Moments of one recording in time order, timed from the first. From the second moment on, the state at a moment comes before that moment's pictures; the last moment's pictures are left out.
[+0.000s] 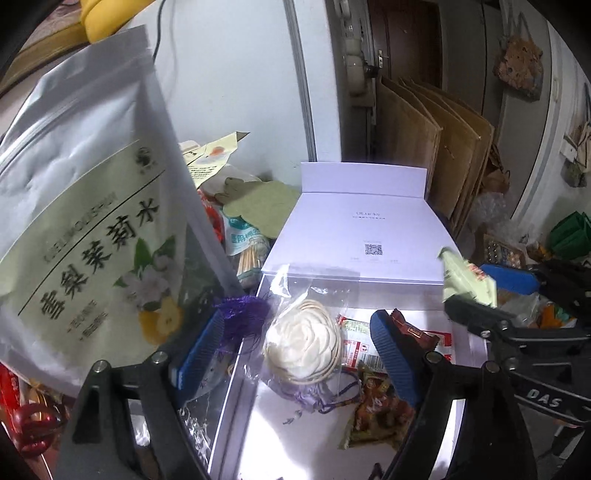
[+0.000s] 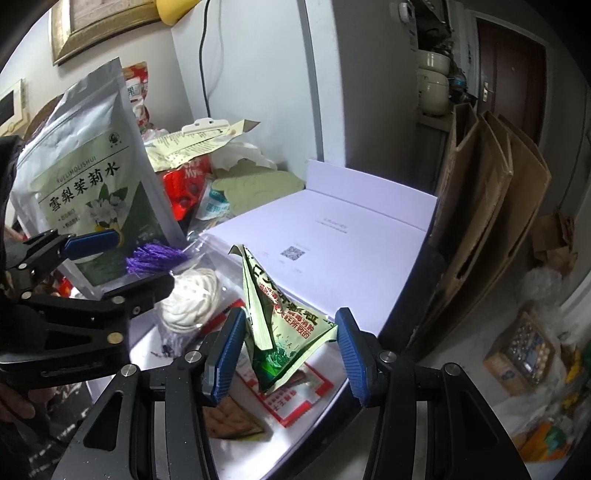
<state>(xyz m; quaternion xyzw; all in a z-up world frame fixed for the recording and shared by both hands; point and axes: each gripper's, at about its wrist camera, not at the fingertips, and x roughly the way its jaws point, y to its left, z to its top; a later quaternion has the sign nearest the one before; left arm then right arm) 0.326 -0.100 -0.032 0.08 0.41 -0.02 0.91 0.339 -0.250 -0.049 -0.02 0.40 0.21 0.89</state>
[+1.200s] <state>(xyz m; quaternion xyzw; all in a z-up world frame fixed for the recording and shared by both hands) 0.215 -0.088 0.082 0.05 0.30 -0.03 0.95 0.247 -0.250 0.064 -0.04 0.30 0.20 0.93</state>
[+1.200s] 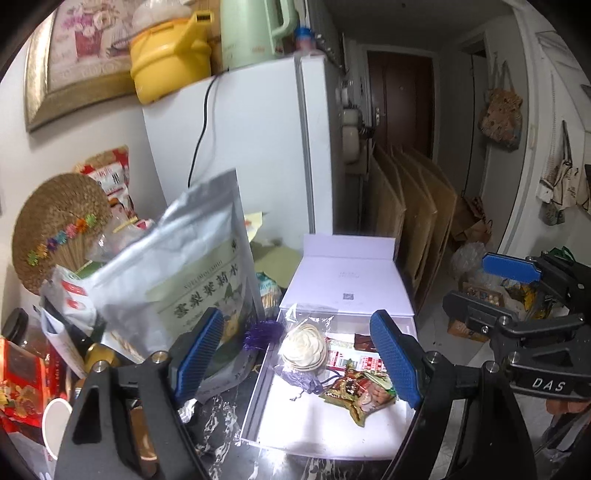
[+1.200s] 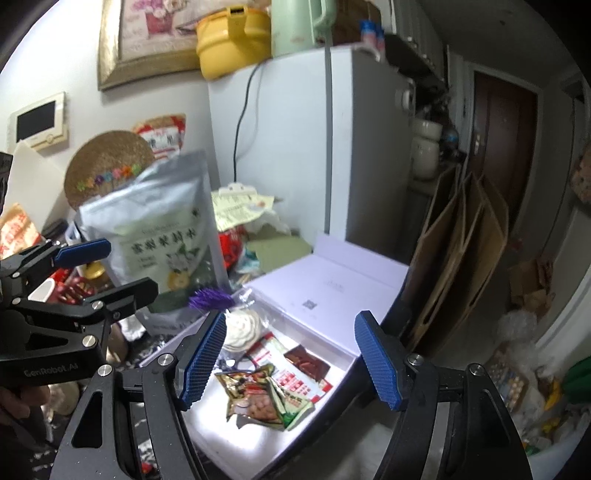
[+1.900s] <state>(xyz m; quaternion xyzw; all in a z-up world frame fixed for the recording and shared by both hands) 0.085 -0.083 0.102 0.04 0.27 -0.02 0.96 0.117 -0.257 0.096 -0.05 0.24 0.23 0.94</state>
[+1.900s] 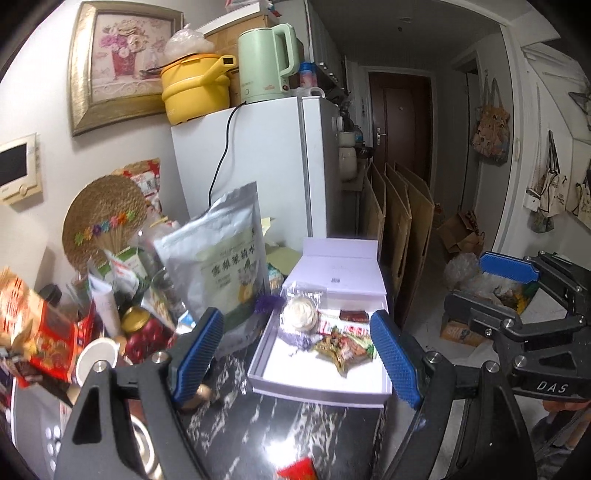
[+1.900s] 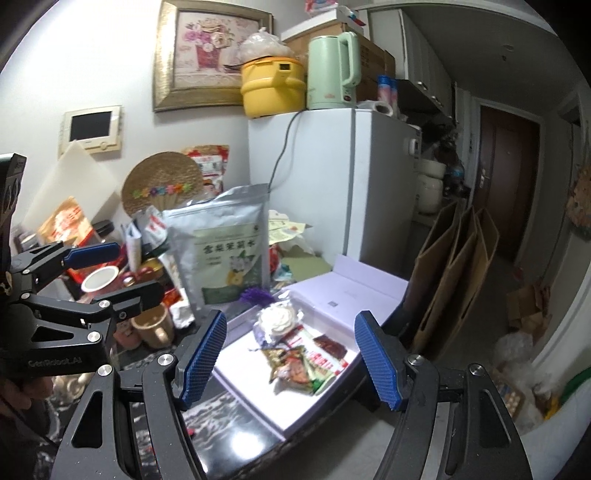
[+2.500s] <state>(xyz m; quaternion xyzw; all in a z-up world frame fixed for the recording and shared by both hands) 0.023 -0.071 0.031 0.00 0.32 0.01 0.95 0.058 -0.242 0.029 -0.06 0.28 0.26 0.92</state>
